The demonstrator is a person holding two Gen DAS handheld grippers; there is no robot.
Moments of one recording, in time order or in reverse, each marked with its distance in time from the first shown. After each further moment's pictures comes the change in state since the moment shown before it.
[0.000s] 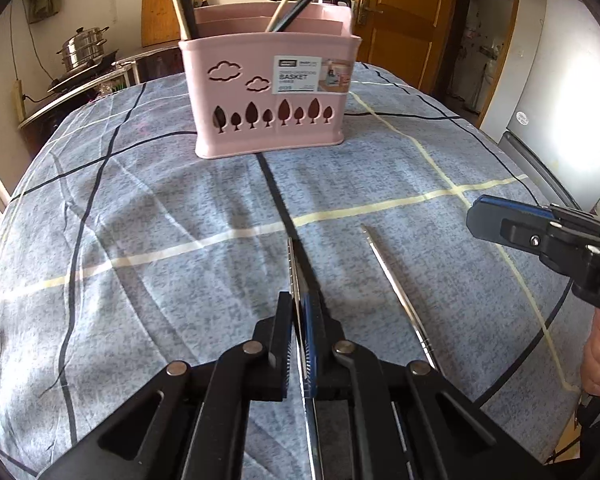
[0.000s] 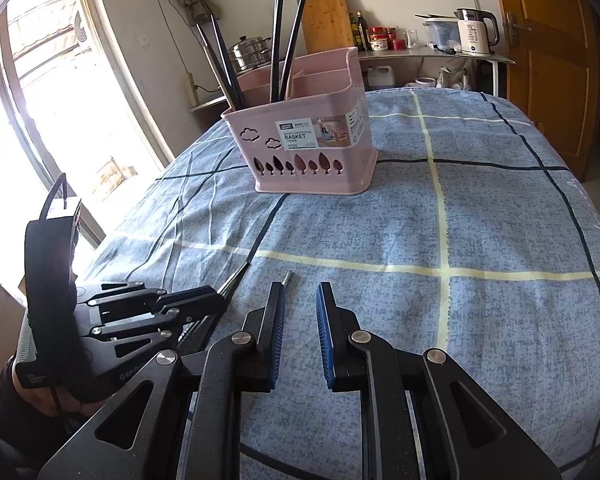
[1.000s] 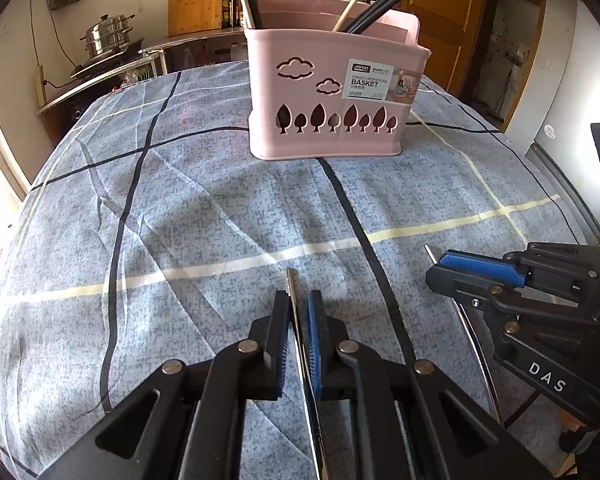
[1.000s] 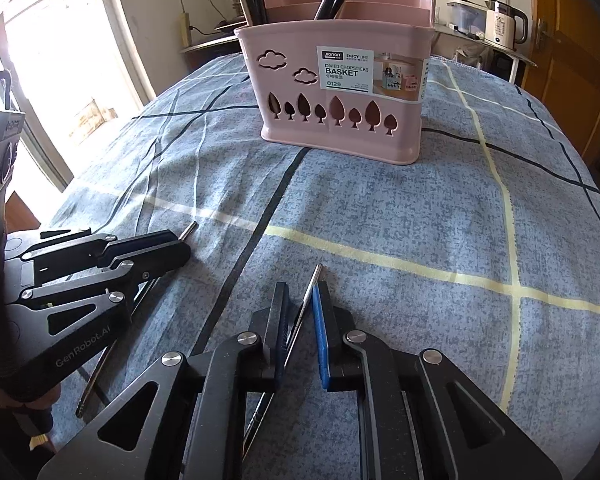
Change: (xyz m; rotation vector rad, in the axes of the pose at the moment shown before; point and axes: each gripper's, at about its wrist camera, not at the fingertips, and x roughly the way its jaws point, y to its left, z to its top) left arm 0.012 0.035 0.016 -0.040 0.019 0.060; right arm 0.064 0.033 0.006 -0.110 0.169 -0.117
